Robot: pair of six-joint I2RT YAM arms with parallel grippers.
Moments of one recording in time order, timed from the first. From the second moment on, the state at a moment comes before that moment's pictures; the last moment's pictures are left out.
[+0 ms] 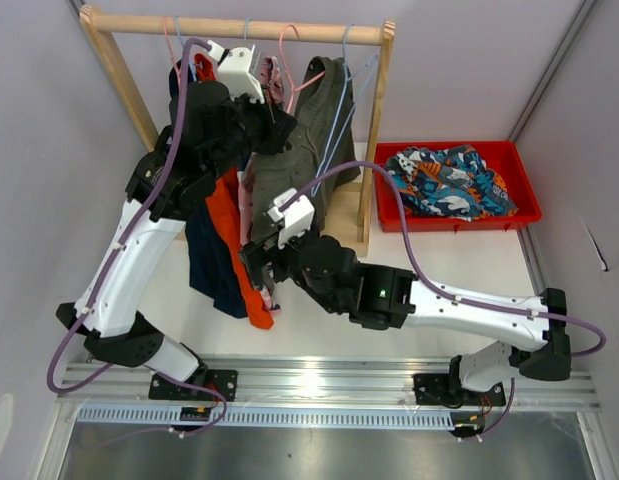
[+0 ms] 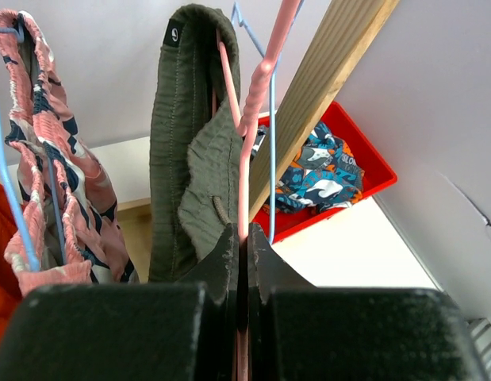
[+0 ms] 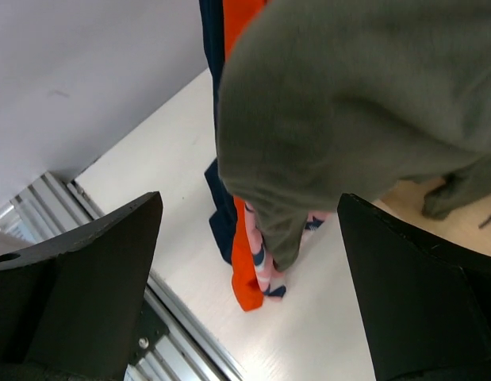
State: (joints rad) left arm -0.66 1.52 2.14 -0.76 -0.12 -0.30; right arm 1.37 1.43 1.44 -0.15 0.58 0.21
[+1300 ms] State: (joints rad) left arm -0.68 1.44 2.05 -0.81 -0.12 -0.30; right arm 1.90 1.49 1.26 -0.06 1.21 0.23
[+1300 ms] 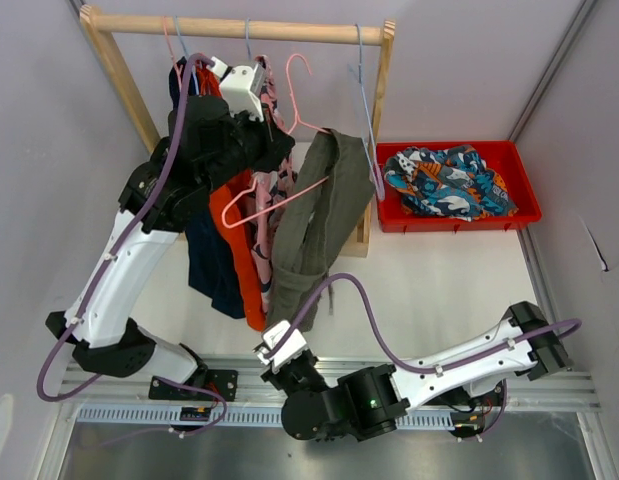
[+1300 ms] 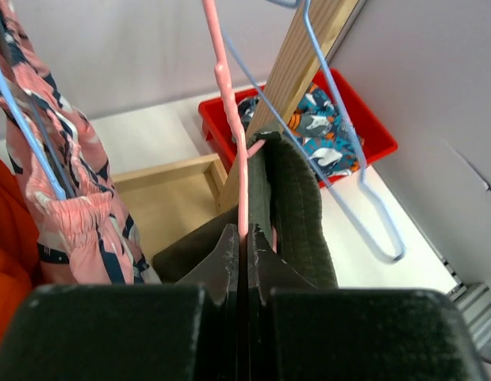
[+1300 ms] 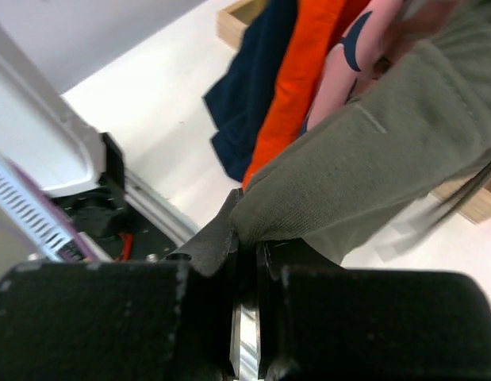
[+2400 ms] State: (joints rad) left arm -0.81 0.71 1.26 -0.88 -0.27 -0.36; right arm 1.18 0.90 1.23 -0.06 1.13 -0.08
